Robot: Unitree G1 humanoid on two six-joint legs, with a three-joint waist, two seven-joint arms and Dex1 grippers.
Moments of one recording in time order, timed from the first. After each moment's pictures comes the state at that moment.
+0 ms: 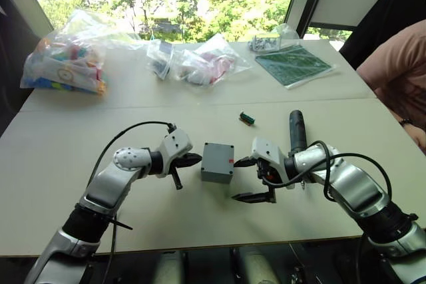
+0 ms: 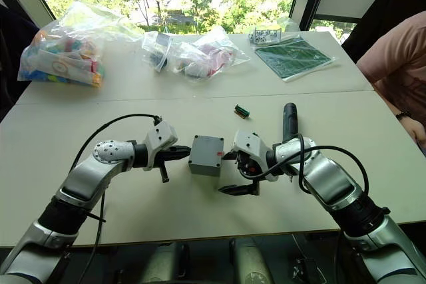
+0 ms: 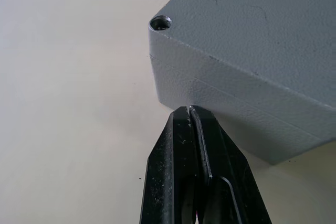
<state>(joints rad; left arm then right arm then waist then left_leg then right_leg) -0.40 0.58 -0.25 -0.15 -0.21 0.53 -0.90 -0.46 -0.76 0.37 -0.33 0.28 0.67 1.06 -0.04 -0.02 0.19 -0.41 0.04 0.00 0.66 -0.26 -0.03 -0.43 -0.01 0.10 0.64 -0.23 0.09</state>
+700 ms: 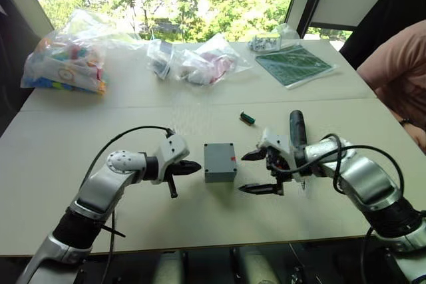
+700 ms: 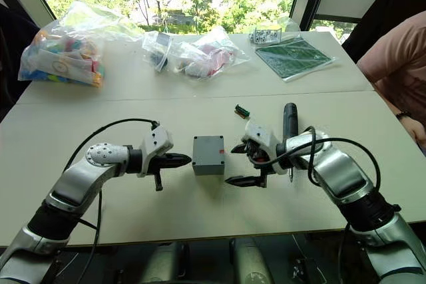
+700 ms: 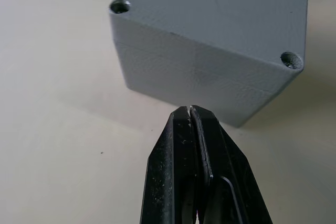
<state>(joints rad) -0.38 0.63 -0.15 -0.21 -0.31 0.65 -0.94 -0.56 -0.78 0.13 -0.26 0.44 0.88 1.06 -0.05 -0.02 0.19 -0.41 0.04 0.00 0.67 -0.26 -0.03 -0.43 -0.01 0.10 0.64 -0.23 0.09</state>
